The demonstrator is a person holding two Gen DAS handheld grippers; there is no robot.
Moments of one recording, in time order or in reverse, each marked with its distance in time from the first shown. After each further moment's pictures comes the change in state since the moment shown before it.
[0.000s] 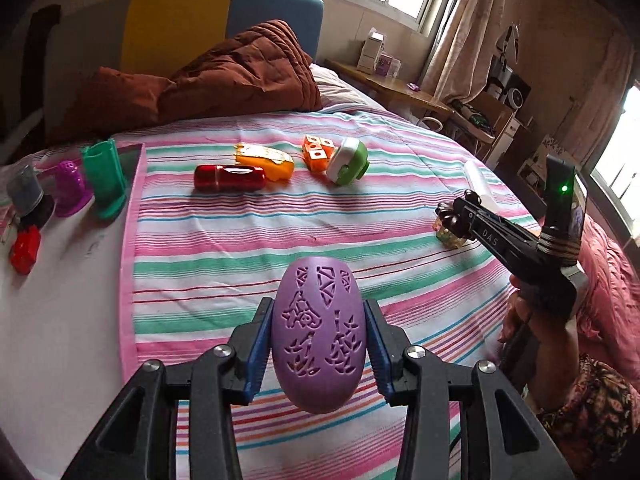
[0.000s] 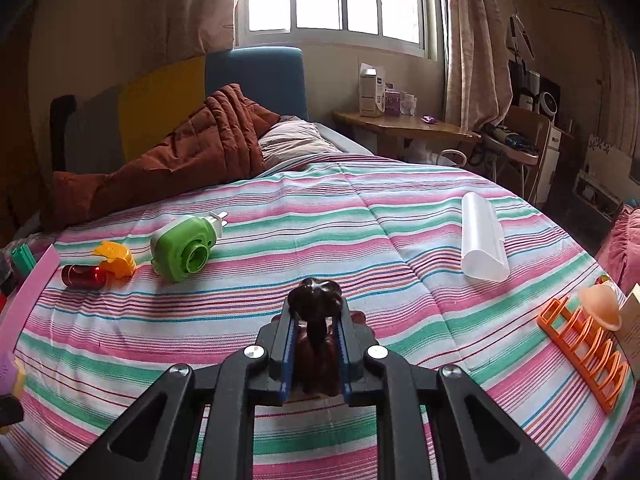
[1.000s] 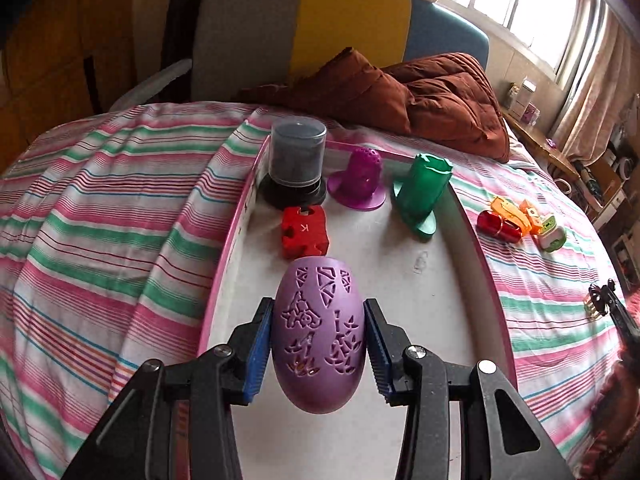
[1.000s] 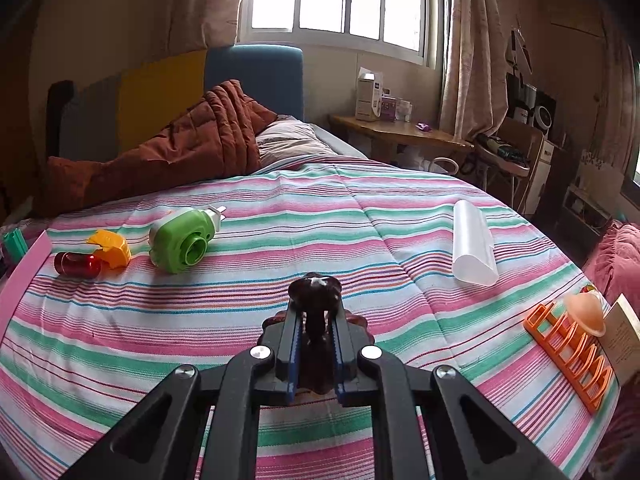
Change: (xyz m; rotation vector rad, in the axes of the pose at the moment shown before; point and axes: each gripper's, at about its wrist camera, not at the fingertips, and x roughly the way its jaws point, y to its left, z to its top) left arm -0.055 0.209 -0.004 -0.265 -0.009 0.357; right arm -0.006 0.011 -0.003 -0.044 -0.002 -0.055
